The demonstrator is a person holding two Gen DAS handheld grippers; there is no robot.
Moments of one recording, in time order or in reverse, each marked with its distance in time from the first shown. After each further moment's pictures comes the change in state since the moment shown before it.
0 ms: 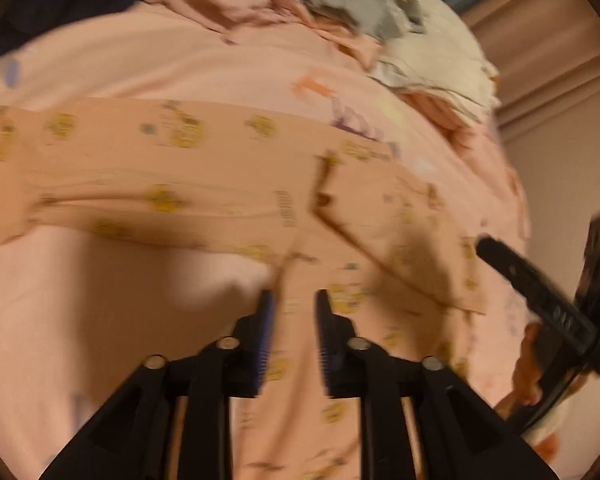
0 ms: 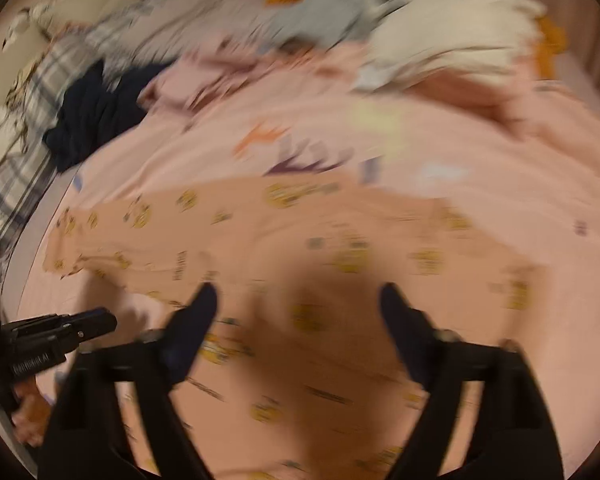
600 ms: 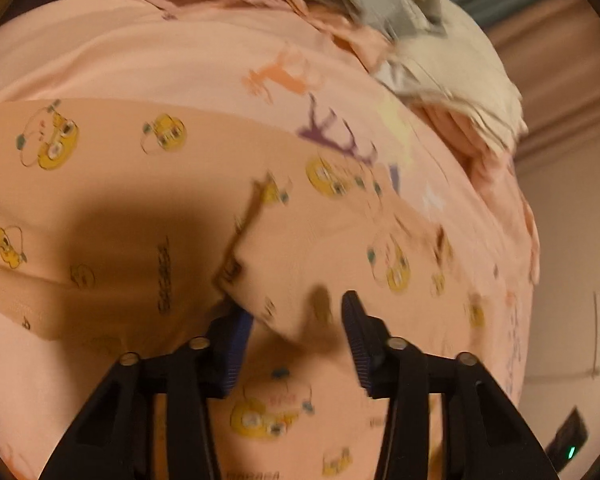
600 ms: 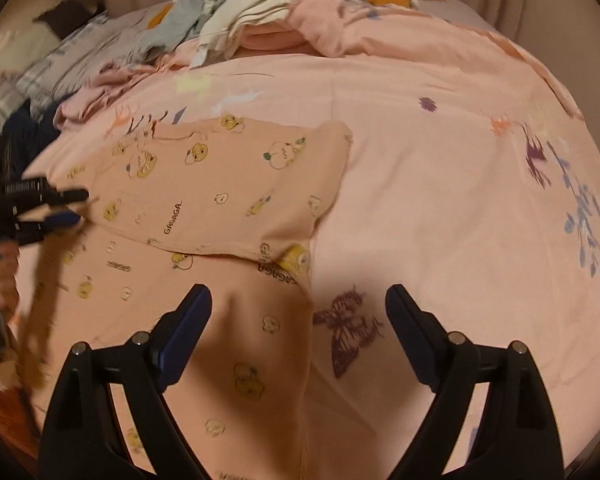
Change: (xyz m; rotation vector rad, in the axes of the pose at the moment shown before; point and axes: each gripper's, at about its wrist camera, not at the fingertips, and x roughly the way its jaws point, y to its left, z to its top) left arm 0.084 -0.038 0.039 -0.114 -0.084 0.051; right arm -0.014 -0.119 -0.109 0.117 -0.014 -0.202
